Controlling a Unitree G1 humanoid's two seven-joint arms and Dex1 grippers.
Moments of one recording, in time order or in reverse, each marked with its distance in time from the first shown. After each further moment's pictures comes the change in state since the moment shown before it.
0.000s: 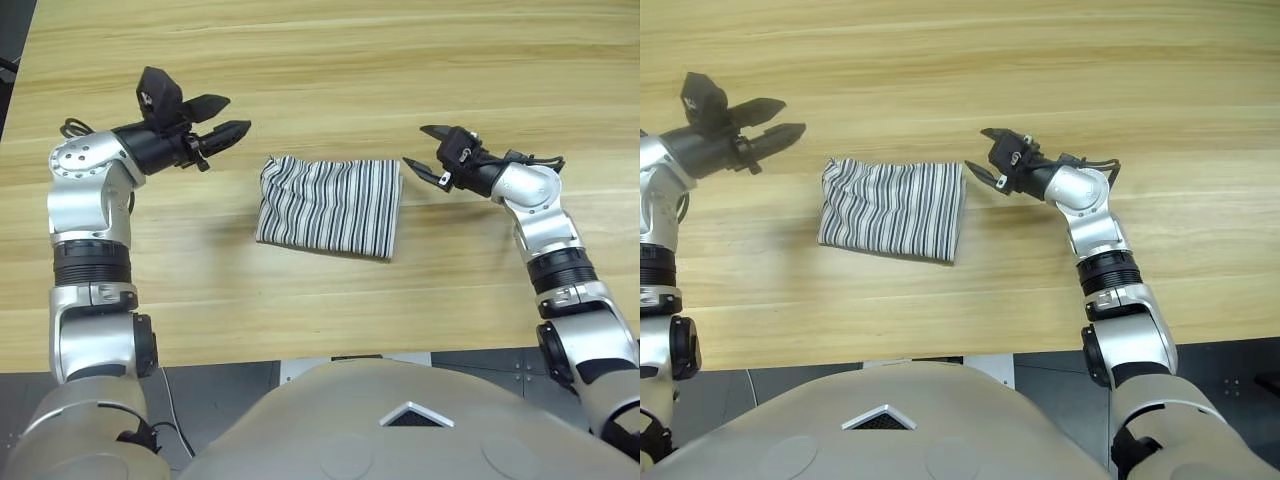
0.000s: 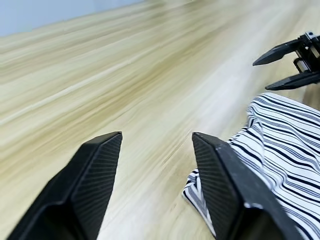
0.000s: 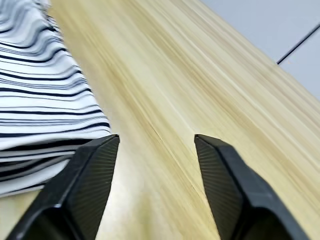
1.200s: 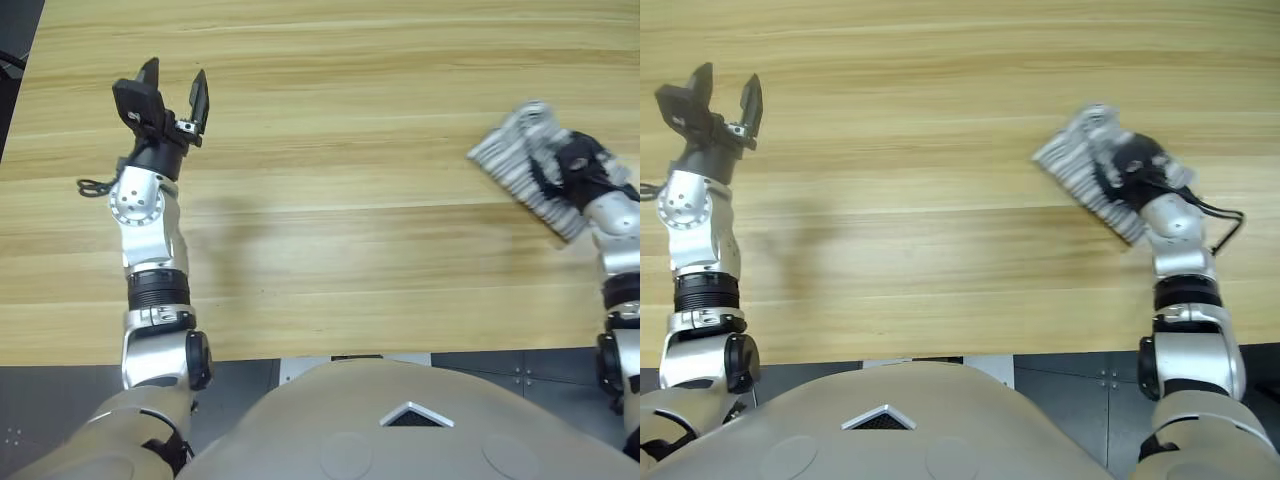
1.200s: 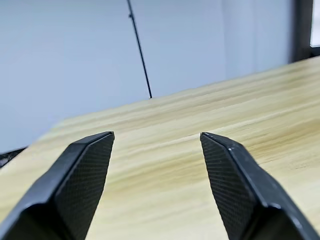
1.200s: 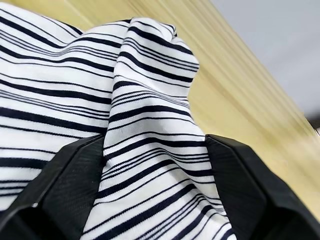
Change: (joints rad) left arm 0.133 -0.306 0.162 0.016 0.156 -0.520 0.663; right arm 0.102 -0.287 -0.189 0.353 0.007 -0.047 -0.404
